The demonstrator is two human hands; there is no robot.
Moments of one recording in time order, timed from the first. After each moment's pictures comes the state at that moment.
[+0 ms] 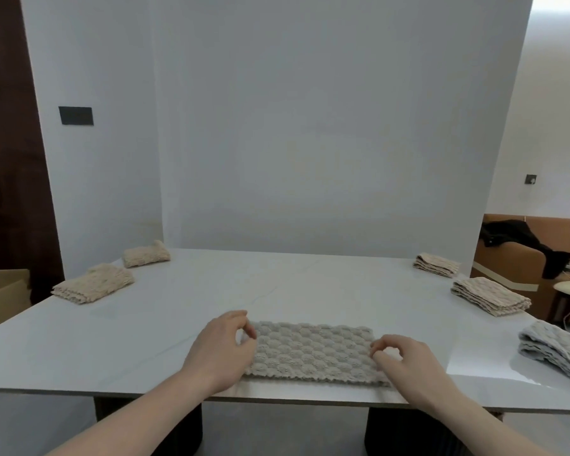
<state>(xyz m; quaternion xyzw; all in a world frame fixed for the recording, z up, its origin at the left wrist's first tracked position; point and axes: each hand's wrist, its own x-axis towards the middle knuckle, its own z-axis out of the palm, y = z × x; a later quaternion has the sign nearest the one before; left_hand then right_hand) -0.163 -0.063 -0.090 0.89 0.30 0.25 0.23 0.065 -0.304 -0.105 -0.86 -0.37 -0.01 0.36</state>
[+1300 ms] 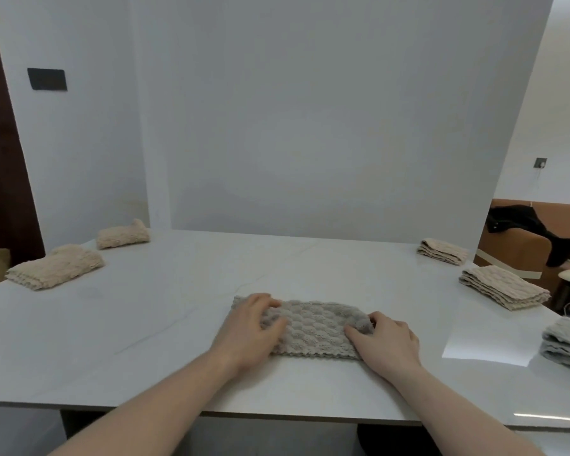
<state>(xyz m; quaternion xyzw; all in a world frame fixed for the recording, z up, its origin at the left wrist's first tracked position) -0.053 -0.037 -0.133 0.90 0.24 0.24 0.26 0.127 -0.225 -0.136 -0.93 -0.24 -0.01 0.26</state>
